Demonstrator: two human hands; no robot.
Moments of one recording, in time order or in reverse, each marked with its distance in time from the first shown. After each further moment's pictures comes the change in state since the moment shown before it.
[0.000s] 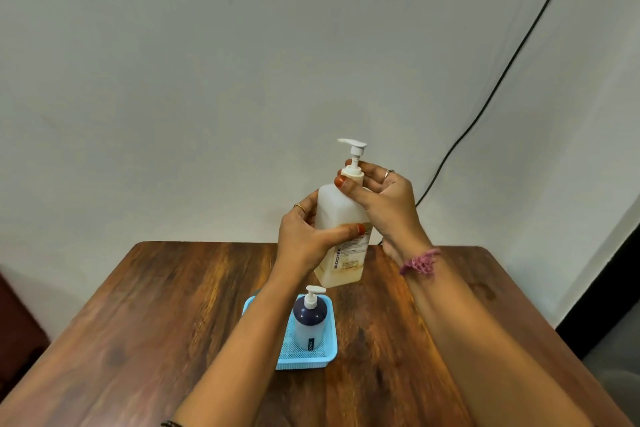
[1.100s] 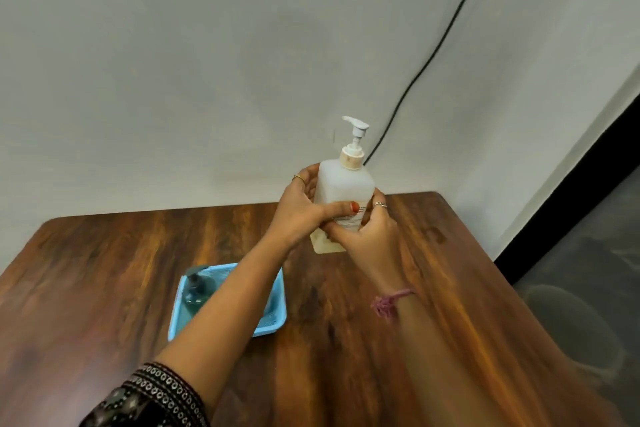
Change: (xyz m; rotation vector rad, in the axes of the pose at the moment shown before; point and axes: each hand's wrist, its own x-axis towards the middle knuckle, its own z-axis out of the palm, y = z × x) left_hand 0.042 -0.060 0.093 -0.088 -0.297 -0.196; right_hand -0.022 0.110 -0.089 -0.539 0.179 -0.021
